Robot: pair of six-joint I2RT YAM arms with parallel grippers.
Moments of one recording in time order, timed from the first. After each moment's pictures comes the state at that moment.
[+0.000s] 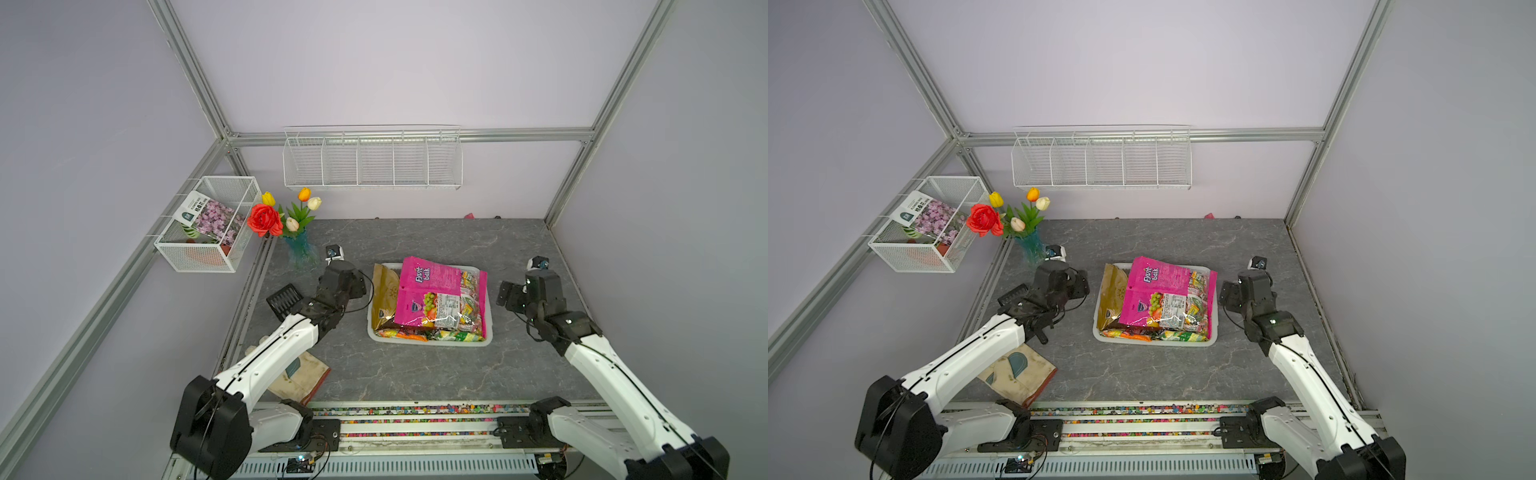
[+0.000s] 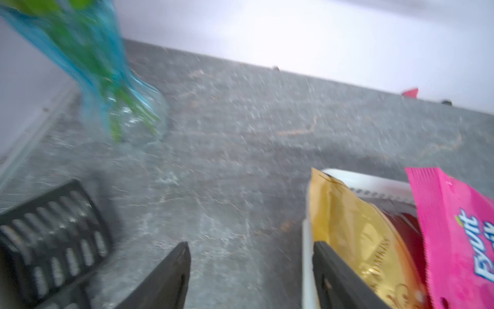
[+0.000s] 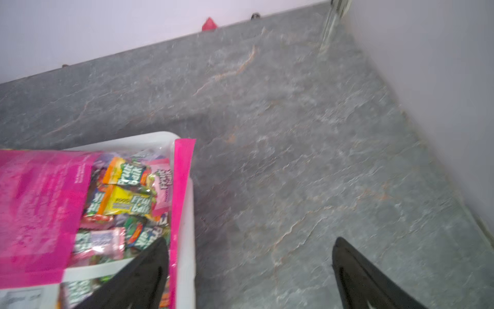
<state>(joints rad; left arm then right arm) -0.51 1.20 0.79 -0.12 -0.37 -0.35 0.25 0.96 0.75 -0.47 0.32 0.33</state>
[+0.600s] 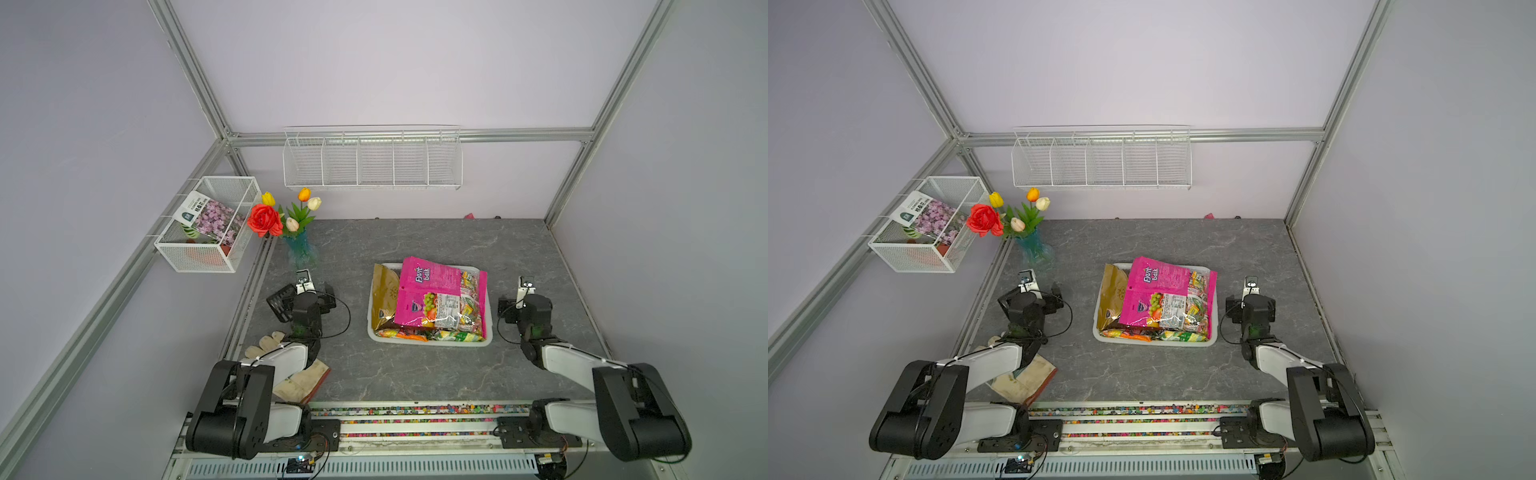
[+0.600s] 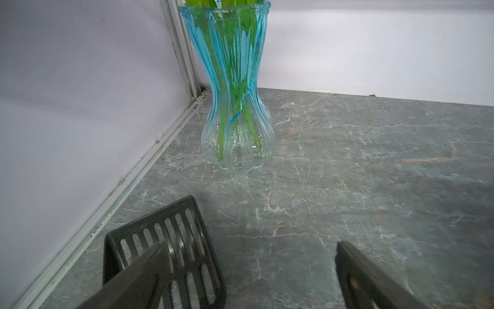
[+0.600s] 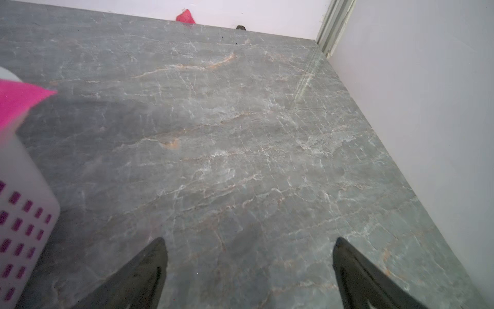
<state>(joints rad) -0.18 1.33 0.33 0.70 -0.35 -0.06 0.08 1.32 0.33 0.51 0.25 -0.03</state>
